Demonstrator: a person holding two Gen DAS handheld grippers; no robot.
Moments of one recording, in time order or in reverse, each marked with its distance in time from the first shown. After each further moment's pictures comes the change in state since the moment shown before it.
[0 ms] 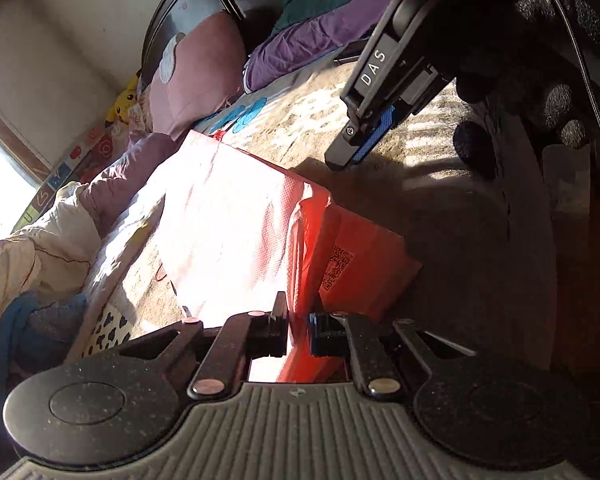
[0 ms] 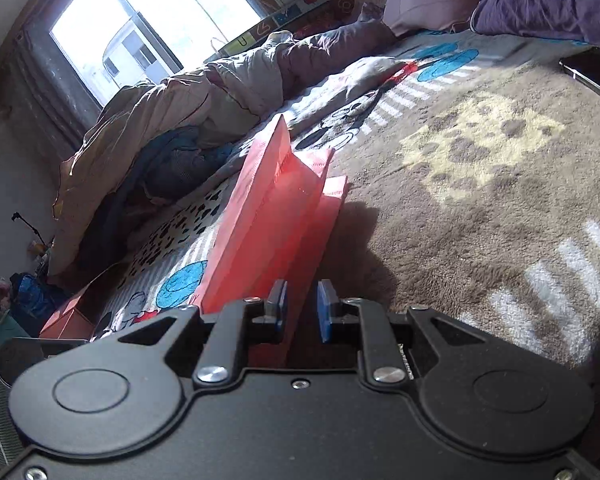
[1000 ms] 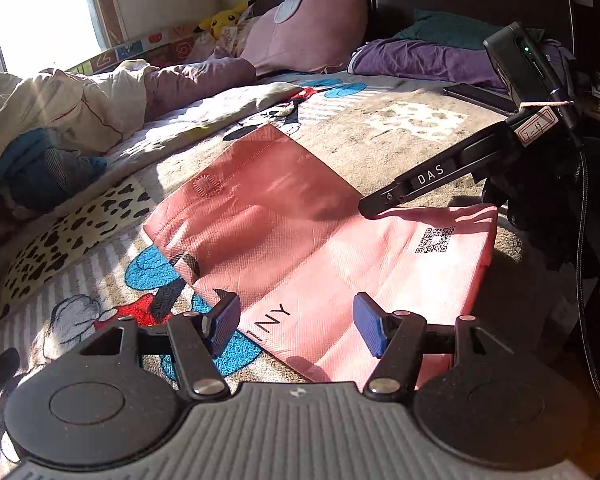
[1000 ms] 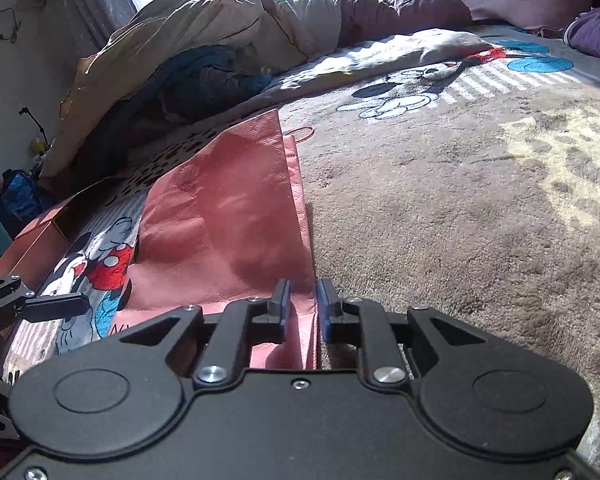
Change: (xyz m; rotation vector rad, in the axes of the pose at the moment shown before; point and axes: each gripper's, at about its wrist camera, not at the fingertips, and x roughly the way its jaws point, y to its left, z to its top) left arm -0.024 0.079 -0.069 -0.587 -0.033 -0.010; right arm 0.091 0.043 -0.015 -0.219 0.217 0.014
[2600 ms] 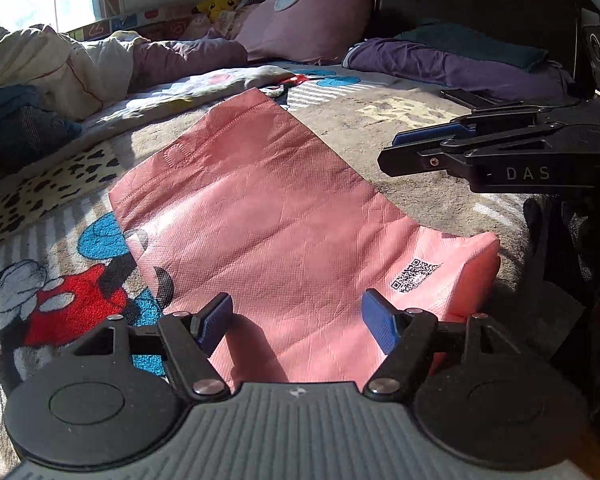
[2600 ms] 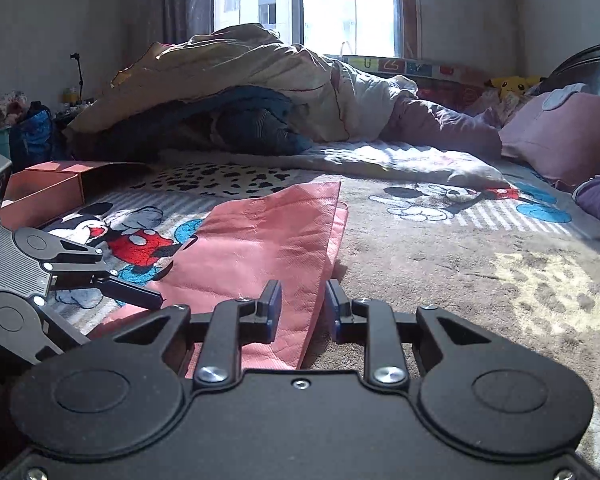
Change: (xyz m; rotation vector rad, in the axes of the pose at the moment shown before) left arm 0.031 0.002 -0.016 -0.086 0.029 -0.080; right arm -0.052 0.055 -0.024 -0.419 -0.214 -0.027
